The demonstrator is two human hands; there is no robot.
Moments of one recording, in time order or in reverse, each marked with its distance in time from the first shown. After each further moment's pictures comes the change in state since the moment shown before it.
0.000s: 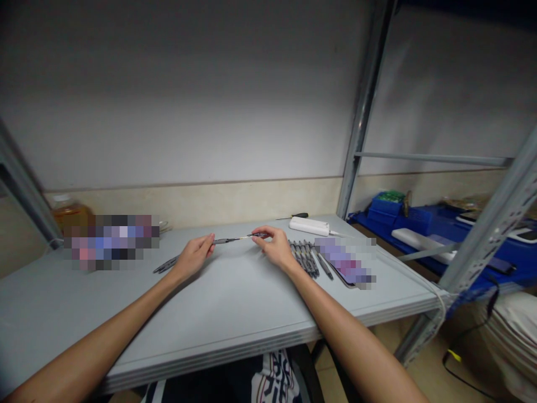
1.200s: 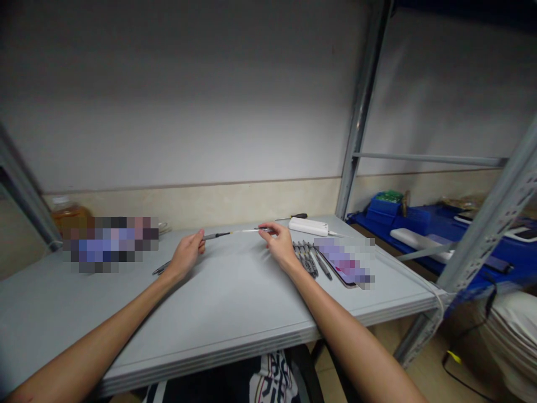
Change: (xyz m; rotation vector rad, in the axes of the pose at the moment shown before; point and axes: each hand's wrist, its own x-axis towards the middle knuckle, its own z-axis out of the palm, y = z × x) left_hand 0.009 -0.016 -0.002 -0.158 0.138 -0.100; right_hand 0.004 -0.003 -0.005 0.117 0.177 0.077
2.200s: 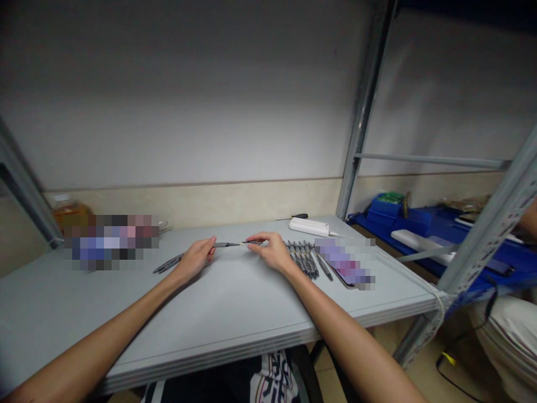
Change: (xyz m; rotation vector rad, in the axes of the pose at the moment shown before) left_hand -0.011 0.002 0.009 0.074 -0.191 0.005; right_hand -0.009 0.002 0.004 -0.253 -0.314 -0.088
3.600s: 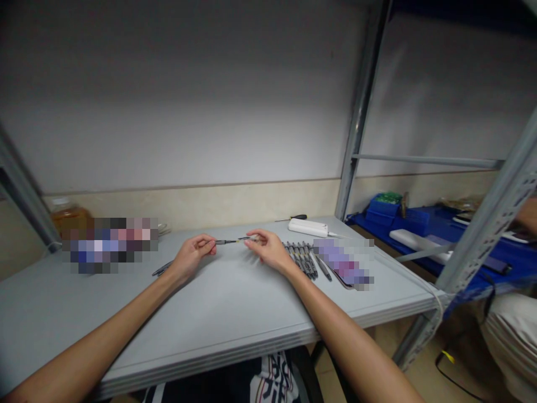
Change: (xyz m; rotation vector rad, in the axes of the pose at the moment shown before) left_hand 0.004 0.005 -0.006 -0.481 0.058 -0.034; right_hand 0.002 -0.005 0.003 0.207 -0.062 0.064
